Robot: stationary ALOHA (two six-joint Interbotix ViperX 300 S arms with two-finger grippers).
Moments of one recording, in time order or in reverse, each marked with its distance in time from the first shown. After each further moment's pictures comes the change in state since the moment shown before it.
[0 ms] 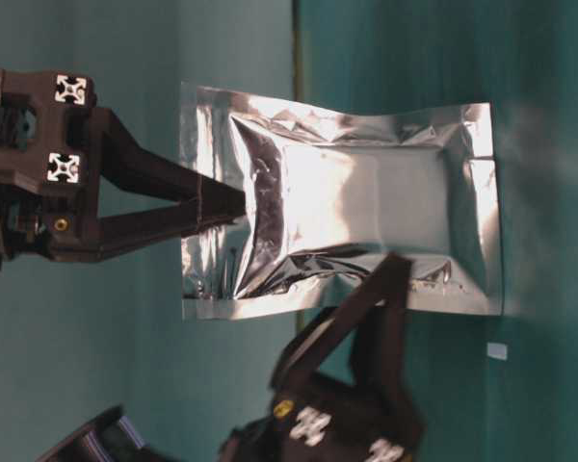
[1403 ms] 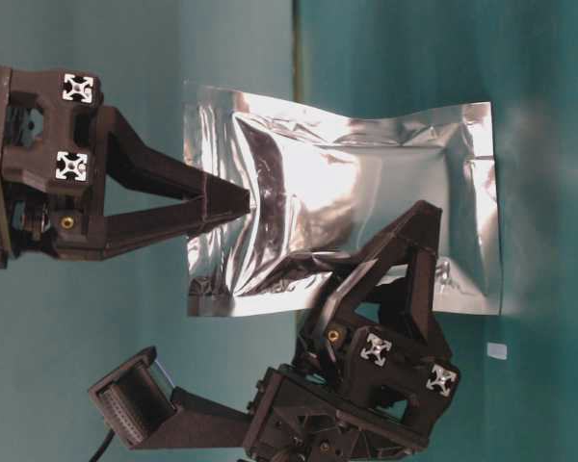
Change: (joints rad) left arm 0.029 0.101 -0.092 0.002 0.020 0.118; right arm 0.002 0.000 0.012 -0.002 -0.006 0.003
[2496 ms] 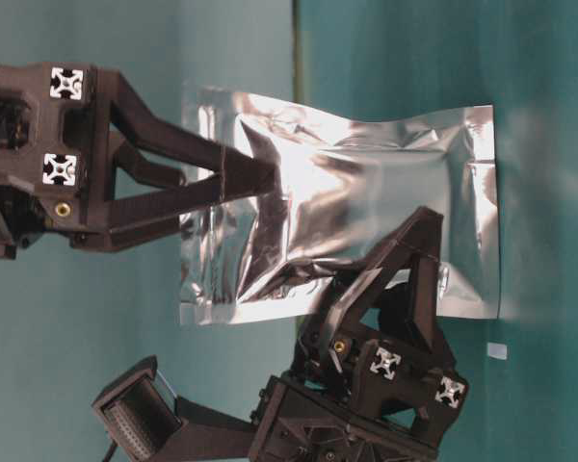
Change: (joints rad) left arm 0.002 -0.003 0.017 0.003 0.005 0.035; right arm 0.003 -0.017 0.018 0.081 -0.012 0.083
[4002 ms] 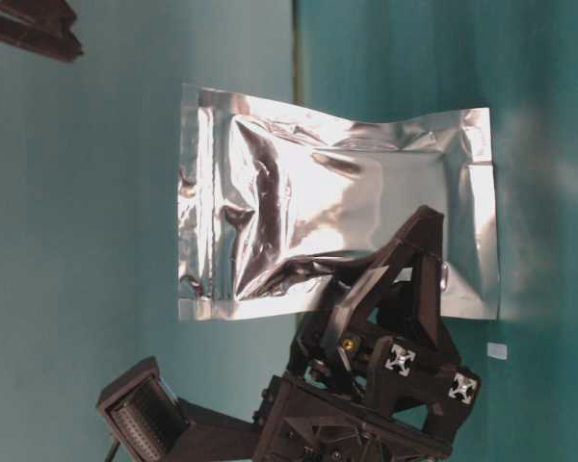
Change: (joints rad) left arm -0.012 0.002 -0.009 -0.002 0.037 0.048; right arm -0.015 -0.664 0.612 -0.063 -0.548 0.196
